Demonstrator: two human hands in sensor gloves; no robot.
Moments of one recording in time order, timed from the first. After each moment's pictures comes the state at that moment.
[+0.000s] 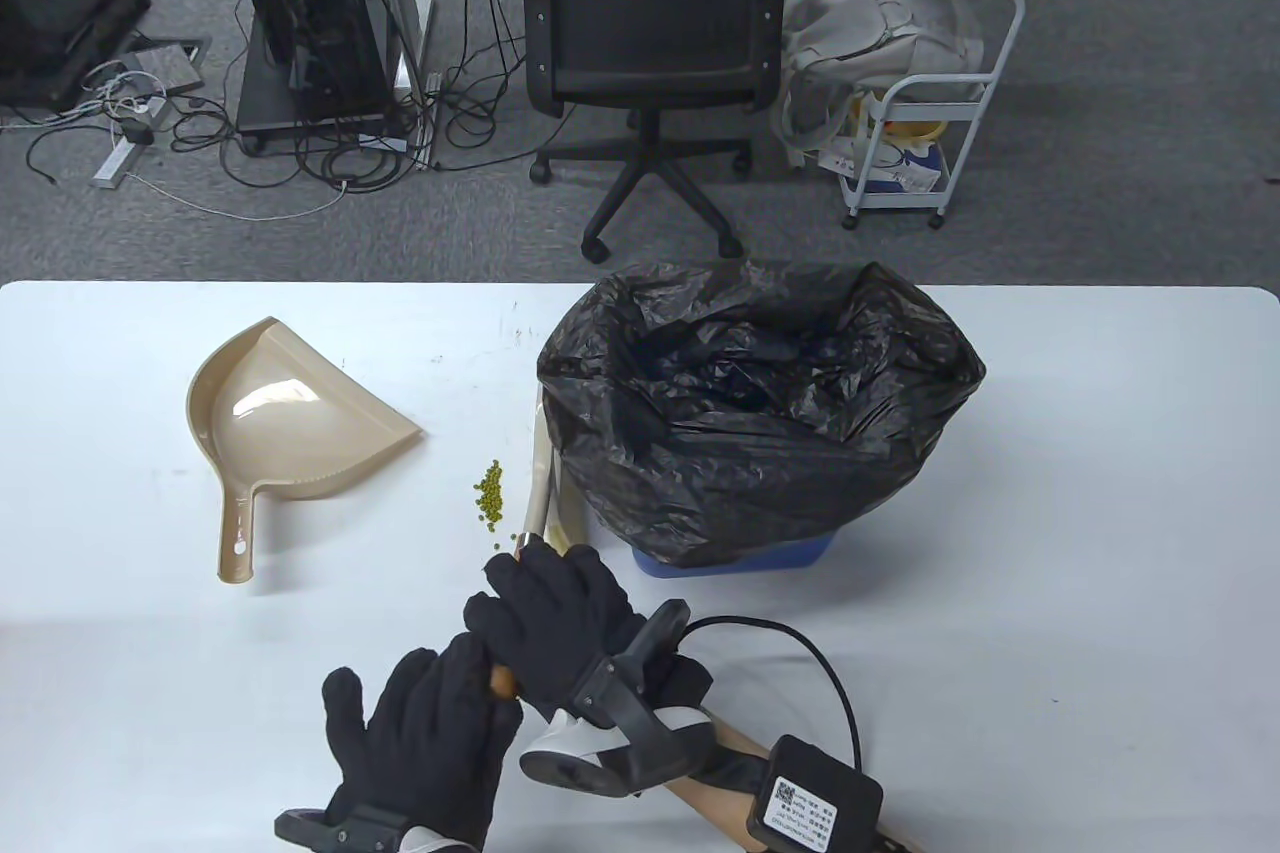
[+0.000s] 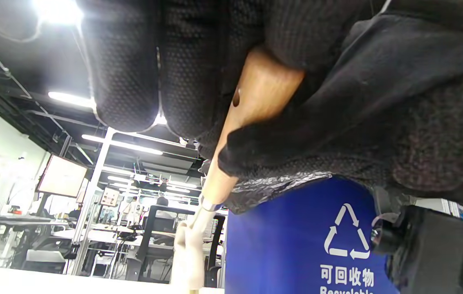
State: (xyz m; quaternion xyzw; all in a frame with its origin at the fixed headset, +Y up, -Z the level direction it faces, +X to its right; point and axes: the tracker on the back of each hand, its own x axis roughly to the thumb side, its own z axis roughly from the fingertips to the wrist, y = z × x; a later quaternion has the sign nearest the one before) left_hand -0.177 -0.638 -0.113 0.29 -0.09 0.12 0.95; right_hand -0.045 -0.635 -0.197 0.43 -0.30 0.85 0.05
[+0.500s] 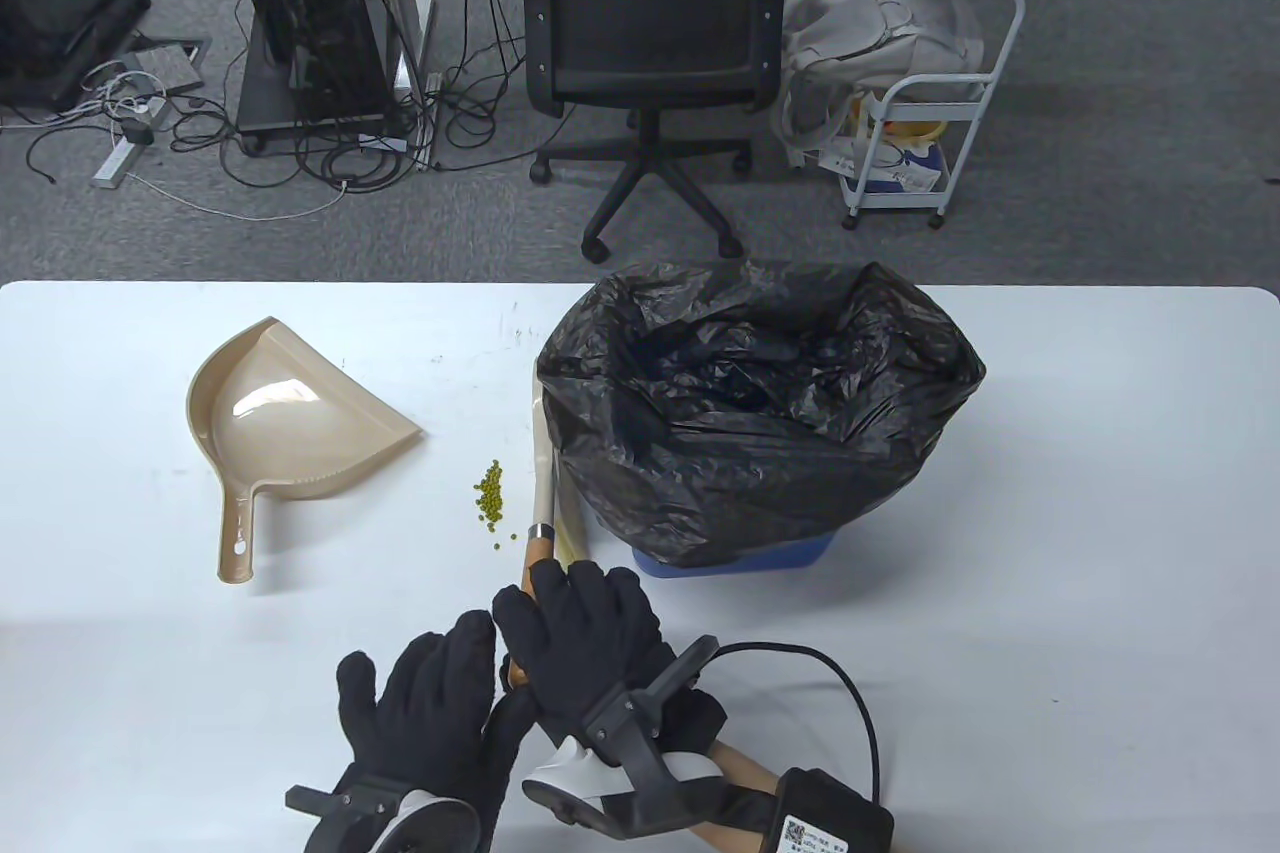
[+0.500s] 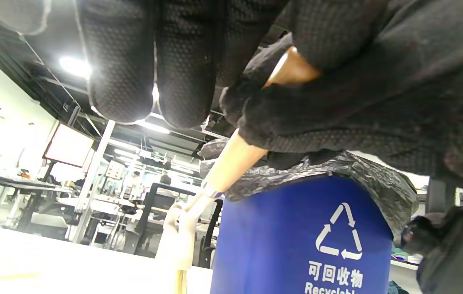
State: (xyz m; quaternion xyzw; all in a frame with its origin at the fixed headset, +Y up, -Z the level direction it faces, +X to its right) left_hand -0.179 -0.633 -0.131 0.24 -0.09 0.16 0.95; right_hand -0.033 -0.627 -0.180 0.35 -0.33 0.88 0.03
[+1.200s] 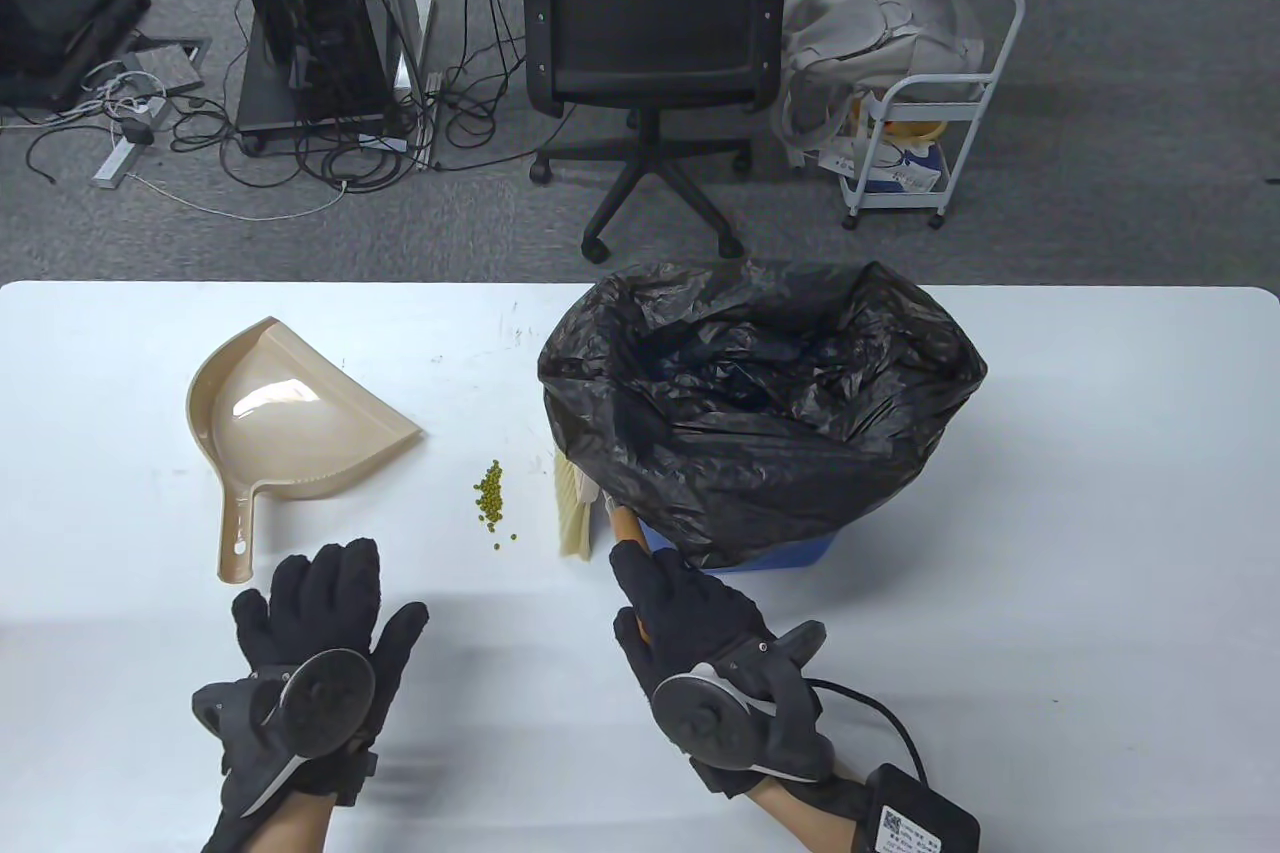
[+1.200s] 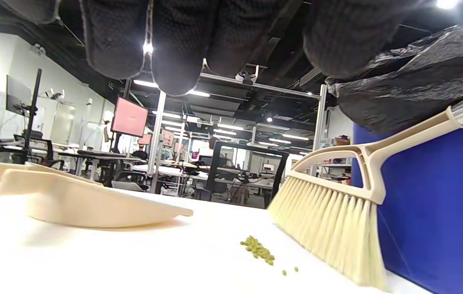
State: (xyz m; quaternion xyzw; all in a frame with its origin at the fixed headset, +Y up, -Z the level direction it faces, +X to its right) left_hand -0.271 -0.681 -0.207 0.17 0.00 0.08 0.98; right_hand 0.039 -0.625 -0.207 0.25 -0.23 0.92 0.17
